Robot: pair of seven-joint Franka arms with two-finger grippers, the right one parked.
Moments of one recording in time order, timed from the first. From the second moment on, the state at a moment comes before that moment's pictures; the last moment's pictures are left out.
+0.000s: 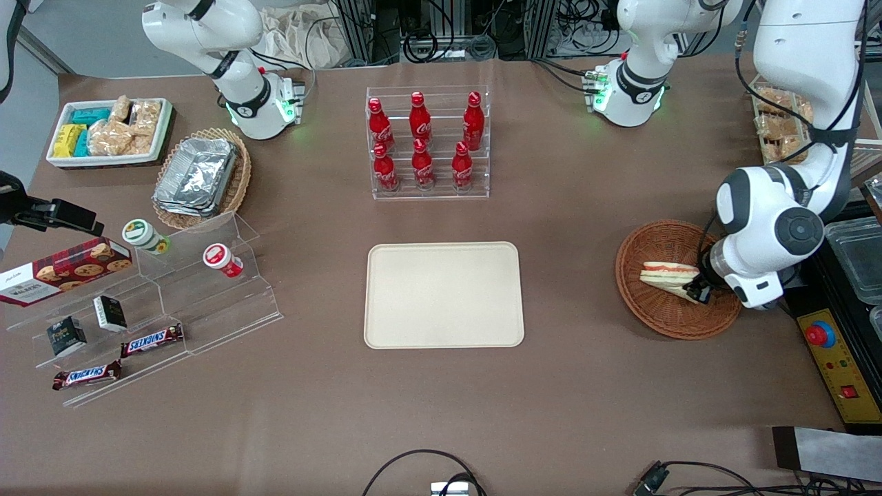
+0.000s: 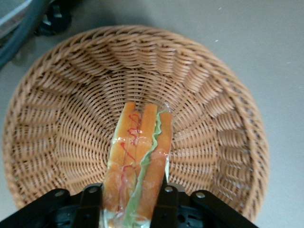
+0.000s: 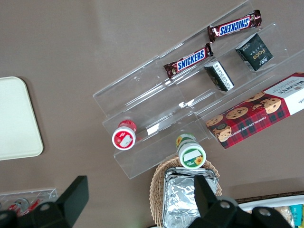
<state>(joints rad) 0.01 0.31 0.01 -2.05 0.05 2.26 -1.14</state>
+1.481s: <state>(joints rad) -0.27 0.80 -0.41 -1.33 0.17 1.96 -0.72</state>
